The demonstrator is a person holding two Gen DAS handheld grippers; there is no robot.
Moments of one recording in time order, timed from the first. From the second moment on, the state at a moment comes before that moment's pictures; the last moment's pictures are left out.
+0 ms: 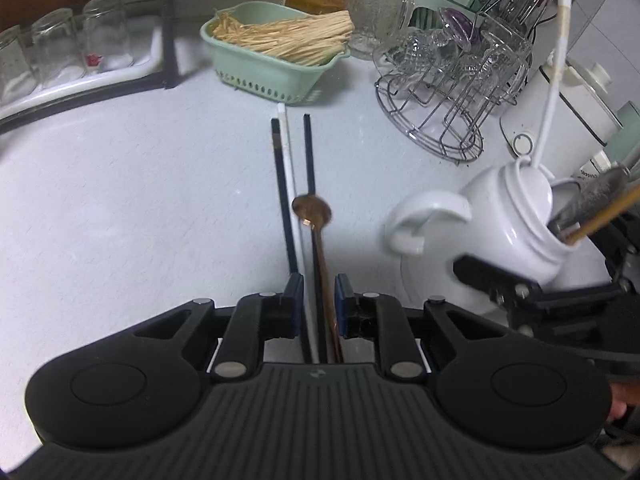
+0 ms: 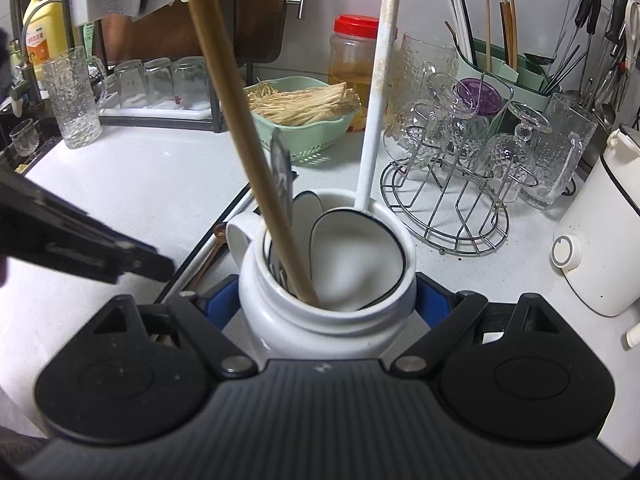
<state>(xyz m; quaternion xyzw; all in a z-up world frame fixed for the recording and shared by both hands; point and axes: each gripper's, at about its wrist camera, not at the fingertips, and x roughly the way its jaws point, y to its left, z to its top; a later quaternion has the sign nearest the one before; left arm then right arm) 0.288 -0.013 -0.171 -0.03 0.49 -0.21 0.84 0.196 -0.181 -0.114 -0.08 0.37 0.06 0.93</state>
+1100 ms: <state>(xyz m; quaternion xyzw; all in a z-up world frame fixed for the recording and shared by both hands) 0.331 -0.065 -0.188 0.06 0.53 -0.15 0.83 0.194 -0.191 -0.116 -0.07 0.35 0.08 0.93</state>
